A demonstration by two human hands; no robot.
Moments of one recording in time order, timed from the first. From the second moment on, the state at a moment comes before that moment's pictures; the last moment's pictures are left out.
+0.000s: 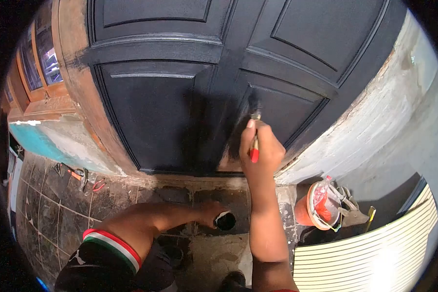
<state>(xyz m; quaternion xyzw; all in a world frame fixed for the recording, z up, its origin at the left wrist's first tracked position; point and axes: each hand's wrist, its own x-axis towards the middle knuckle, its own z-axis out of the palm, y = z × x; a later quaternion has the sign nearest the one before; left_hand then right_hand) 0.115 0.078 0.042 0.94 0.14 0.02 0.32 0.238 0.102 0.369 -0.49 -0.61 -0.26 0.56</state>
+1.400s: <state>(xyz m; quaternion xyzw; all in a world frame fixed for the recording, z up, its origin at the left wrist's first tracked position) 0.035 0.140 0.080 0.92 0.23 0.03 0.33 0.167 0.102 0.201 -0.67 -0.55 -0.13 0.48</state>
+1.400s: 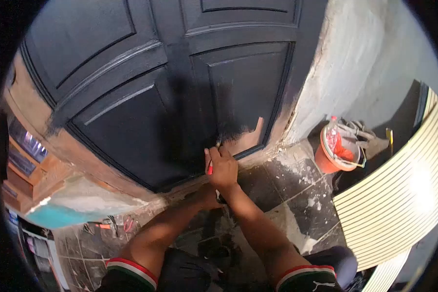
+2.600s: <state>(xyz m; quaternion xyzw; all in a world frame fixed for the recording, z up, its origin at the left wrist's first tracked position) 0.045 0.120 0.074 0.94 0.12 0.00 0.30 0.159 0.103 0.167 -0.70 -0.51 -0.09 0.50</state>
